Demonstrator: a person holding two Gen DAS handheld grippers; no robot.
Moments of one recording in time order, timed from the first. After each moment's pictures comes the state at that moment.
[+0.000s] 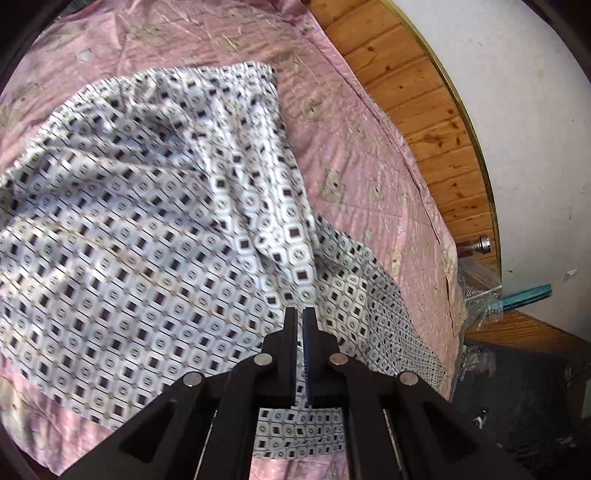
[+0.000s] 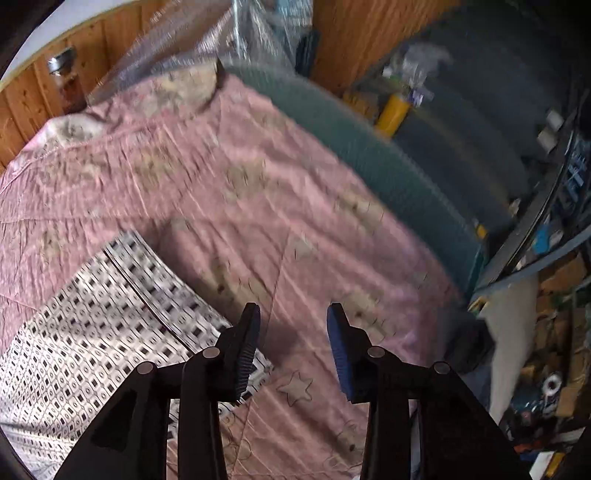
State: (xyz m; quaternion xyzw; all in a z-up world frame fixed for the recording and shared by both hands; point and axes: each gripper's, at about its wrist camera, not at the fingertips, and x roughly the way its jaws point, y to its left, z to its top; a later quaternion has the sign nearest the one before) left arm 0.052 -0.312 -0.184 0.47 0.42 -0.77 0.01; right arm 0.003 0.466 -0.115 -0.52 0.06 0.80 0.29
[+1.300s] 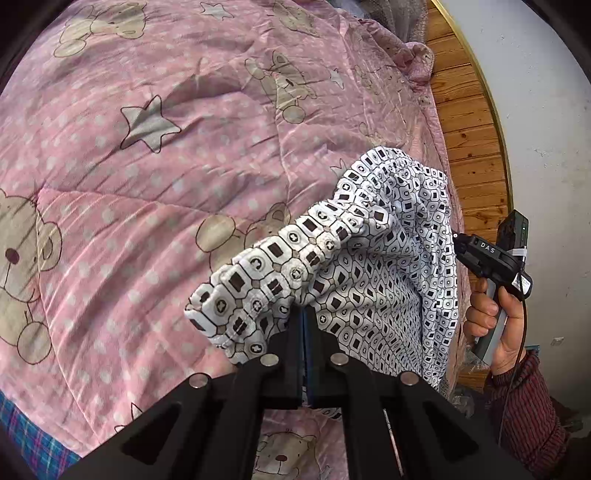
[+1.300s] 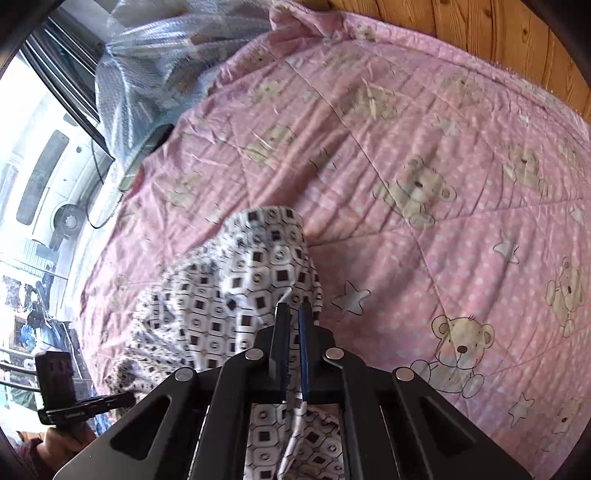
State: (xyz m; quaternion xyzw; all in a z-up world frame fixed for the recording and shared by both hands) left arm 0.157 -0.486 -0.260 0.46 0.52 -0.72 0.06; right arm -0.142 -0.240 -0.174 -0.58 -0.06 0.71 -0.40
